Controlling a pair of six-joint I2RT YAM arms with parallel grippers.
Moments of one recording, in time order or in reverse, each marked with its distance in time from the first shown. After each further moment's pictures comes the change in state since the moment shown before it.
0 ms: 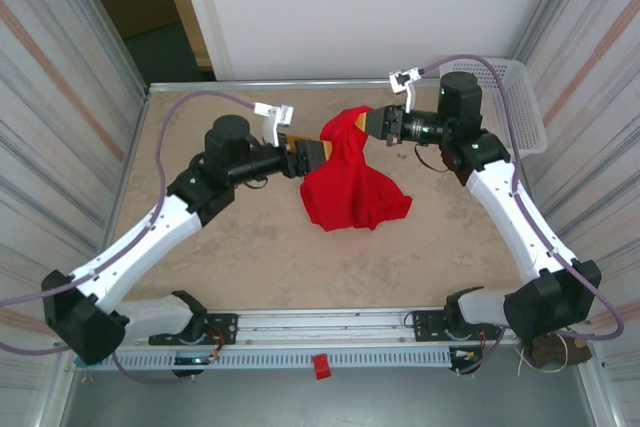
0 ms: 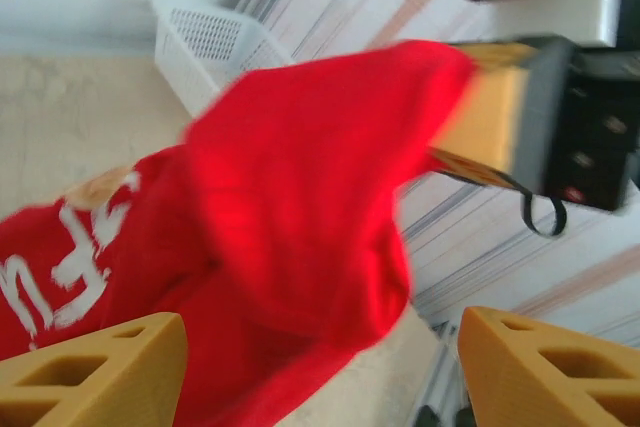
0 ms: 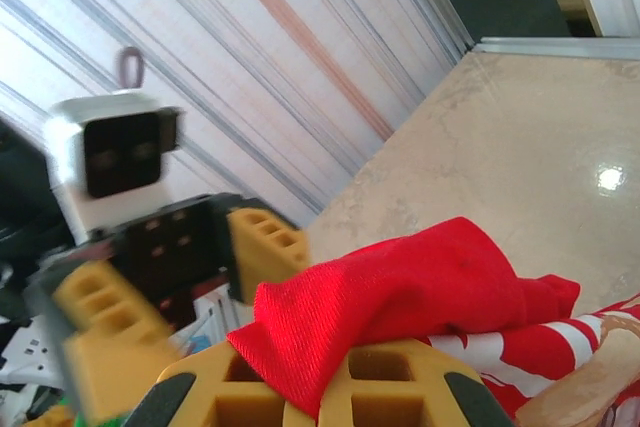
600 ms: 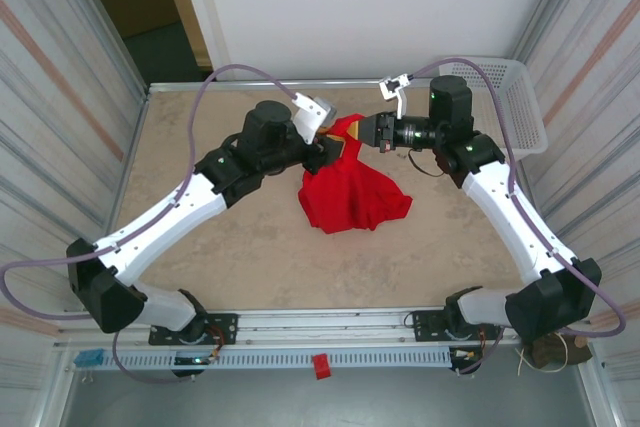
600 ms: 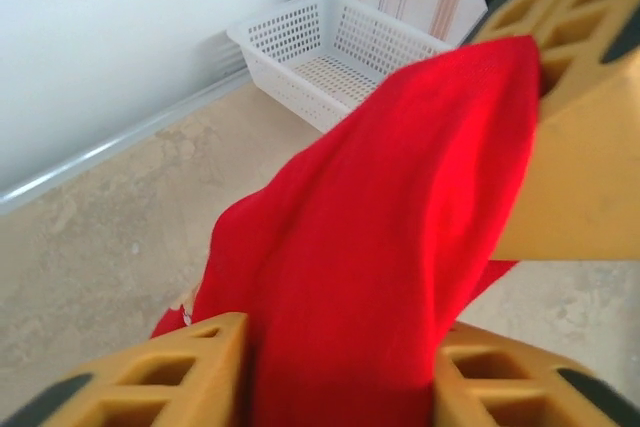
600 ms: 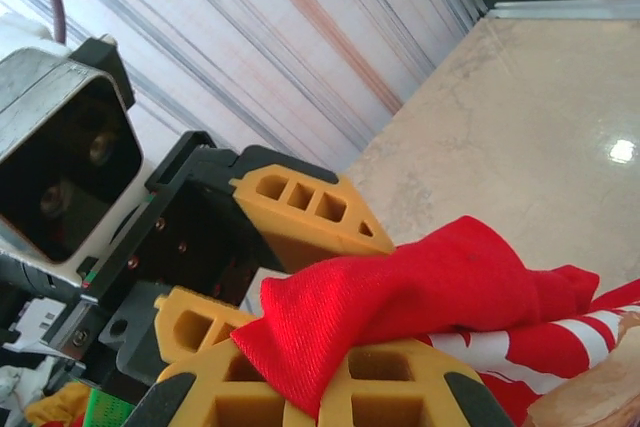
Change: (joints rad) left arm -0.089 0.203 0.246 -0.210 -0.243 0.476; right arm 0.048 0.000 0.000 -0.054 0.026 -0.013
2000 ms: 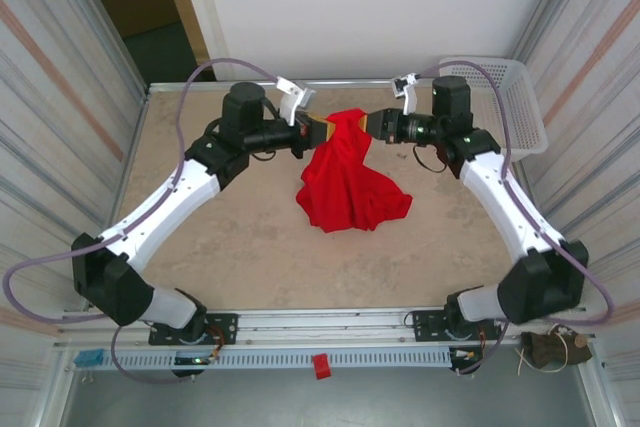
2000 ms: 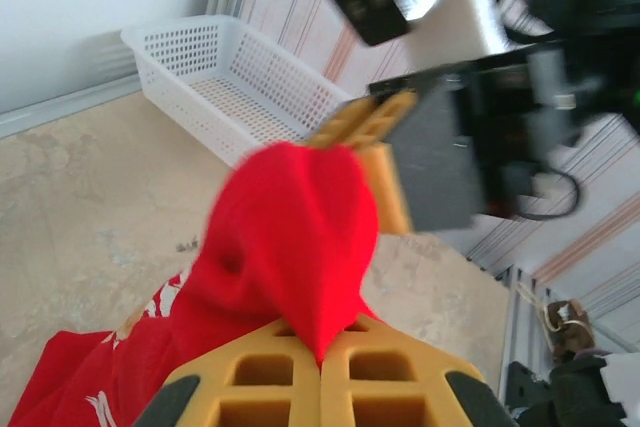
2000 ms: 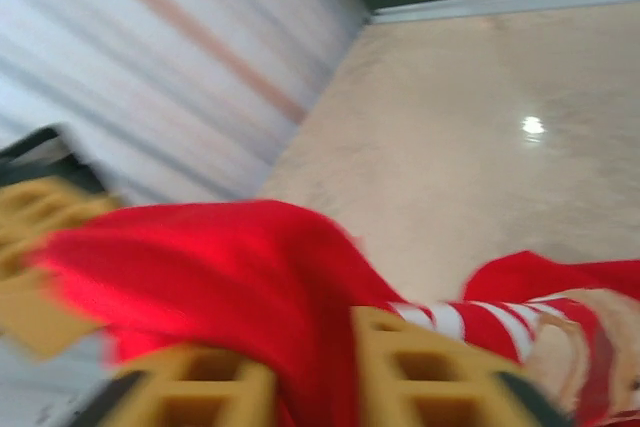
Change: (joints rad) left arm 0.202 0.032 -0.042 0.165 0.477 -0.226; right arm -0.104 0.119 -0.017 -0.005 0.121 -0.023
